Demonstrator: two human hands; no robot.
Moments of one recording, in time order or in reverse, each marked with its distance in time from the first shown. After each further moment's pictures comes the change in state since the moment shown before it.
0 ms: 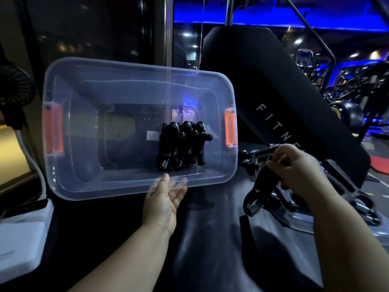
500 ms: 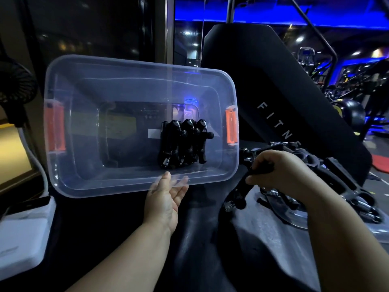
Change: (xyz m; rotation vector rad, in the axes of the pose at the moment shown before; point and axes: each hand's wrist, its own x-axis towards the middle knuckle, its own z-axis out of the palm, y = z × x) left_hand -0.002 0.000 -0.001 0.019 0.011 -0.010; right_hand -0.015 -0.033 0.004 0.021 -0.330 -0.039
